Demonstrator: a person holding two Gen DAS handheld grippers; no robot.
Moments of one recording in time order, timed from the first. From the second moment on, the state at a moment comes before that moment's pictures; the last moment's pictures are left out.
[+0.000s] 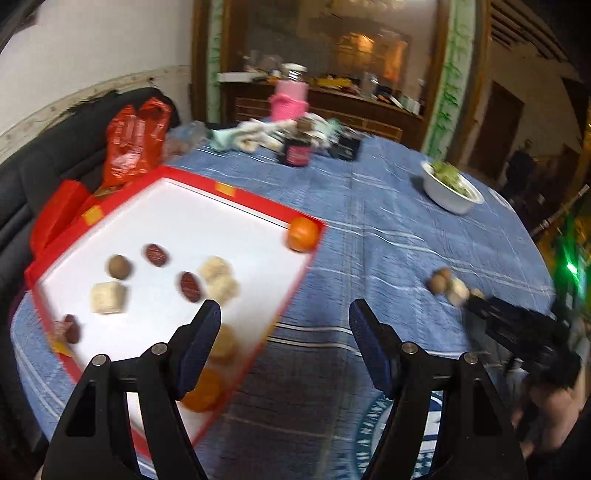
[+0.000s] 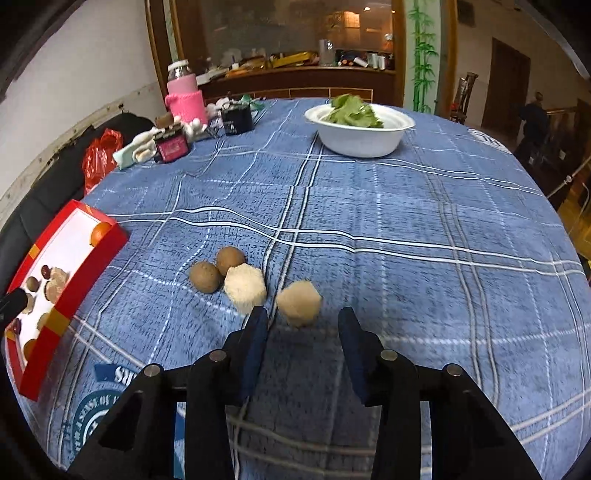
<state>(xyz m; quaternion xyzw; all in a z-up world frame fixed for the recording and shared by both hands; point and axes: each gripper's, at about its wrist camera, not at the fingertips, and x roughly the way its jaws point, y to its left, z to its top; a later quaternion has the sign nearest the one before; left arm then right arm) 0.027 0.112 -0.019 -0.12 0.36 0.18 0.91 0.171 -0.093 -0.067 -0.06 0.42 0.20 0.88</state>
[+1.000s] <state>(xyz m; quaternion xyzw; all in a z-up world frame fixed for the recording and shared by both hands) 0.150 -0.034 -0.063 -0.03 0.44 0.05 0.89 0.177 -0.189 -0.032 0.11 0.35 0.19 0.91</state>
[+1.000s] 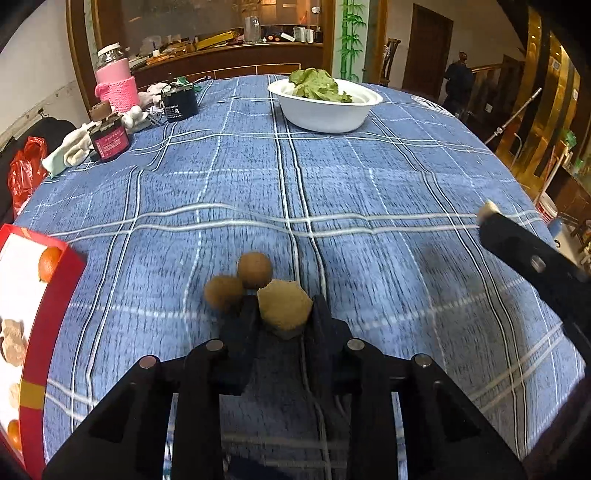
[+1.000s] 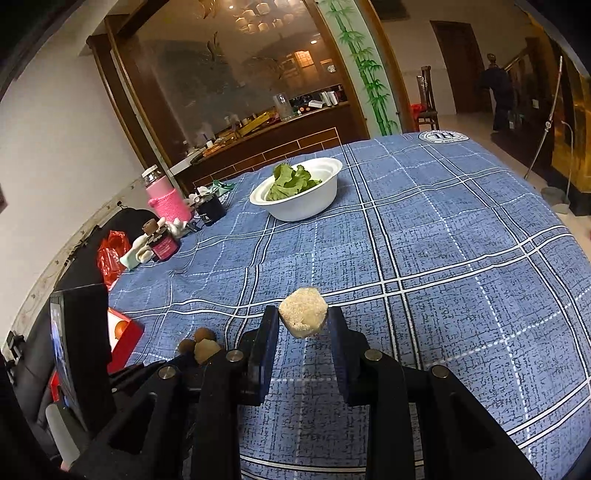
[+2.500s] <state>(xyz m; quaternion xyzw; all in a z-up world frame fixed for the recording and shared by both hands) 0.029 0.055 -0.048 -0.09 0.42 0.10 0.90 0.045 -0.091 -0.039 -0.03 0.37 0.24 0.90</state>
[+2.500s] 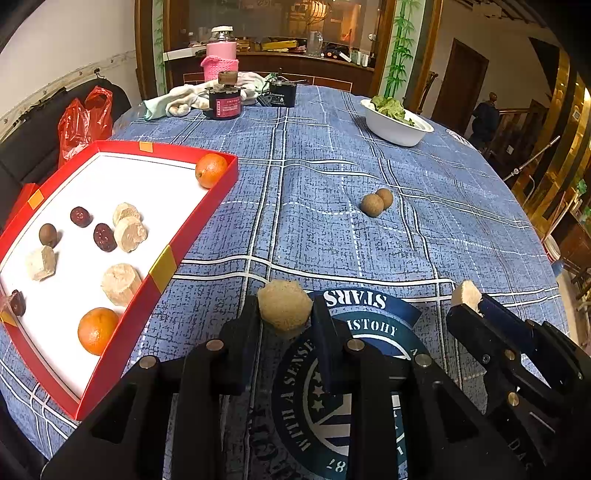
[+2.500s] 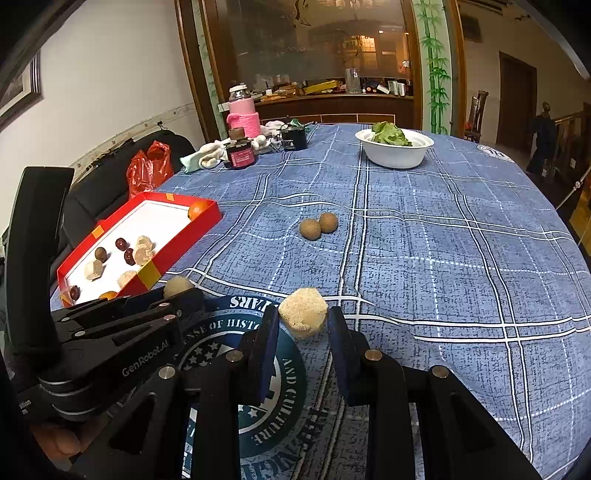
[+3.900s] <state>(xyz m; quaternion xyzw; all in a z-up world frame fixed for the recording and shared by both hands) -0.014 0.225 -0.021 -0.17 0.37 0.27 0.87 0.037 0.087 0.001 -0.08 0.33 0.41 0.85</state>
